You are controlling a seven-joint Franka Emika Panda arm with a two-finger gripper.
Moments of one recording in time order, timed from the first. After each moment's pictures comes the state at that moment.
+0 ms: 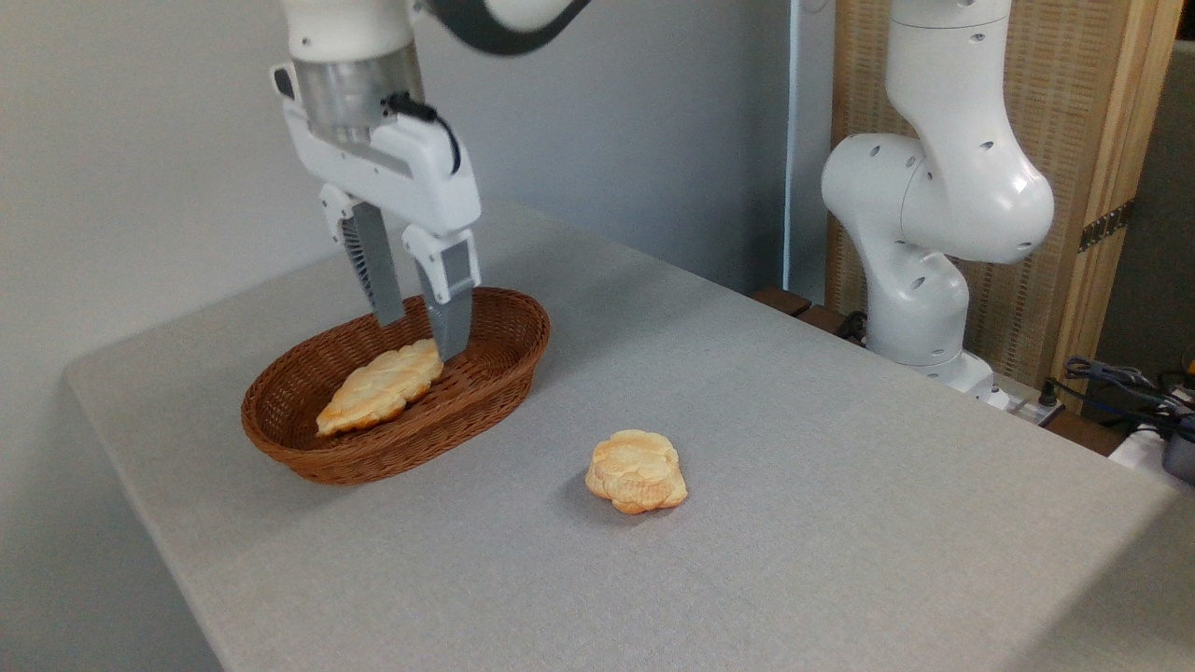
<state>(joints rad) 0.05 0.01 -0.25 -1.70 -0.06 1.74 0.48</state>
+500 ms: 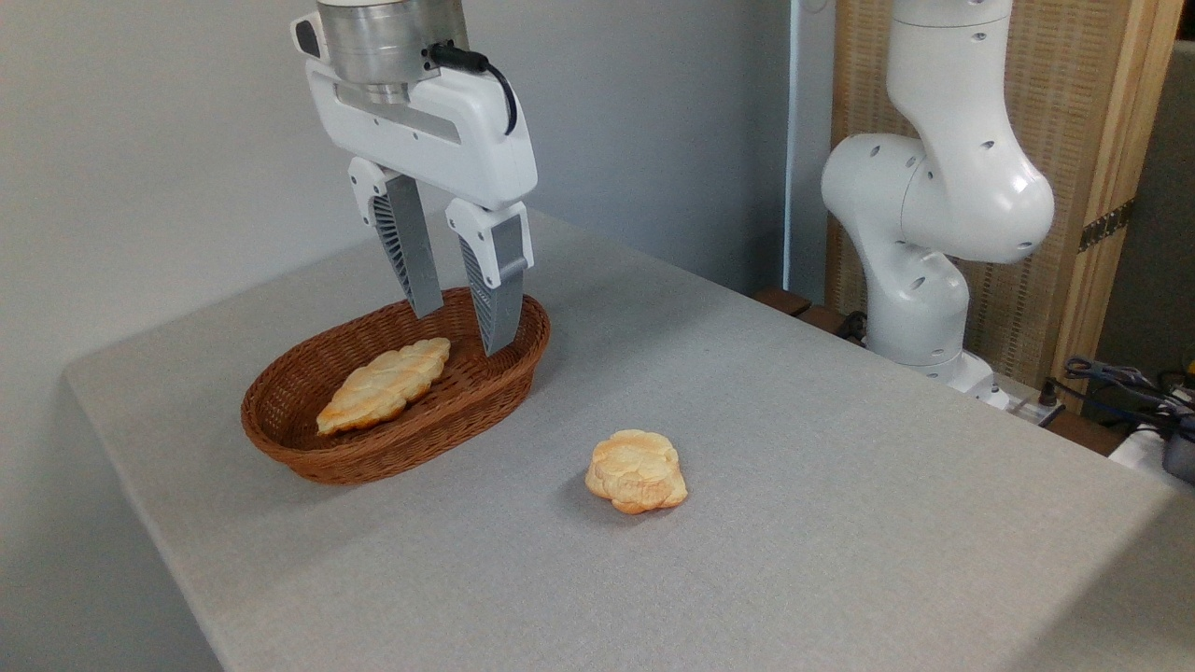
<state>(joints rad) 0.05 0.00 -0.12 -1.60 -0.06 1.62 0.59</state>
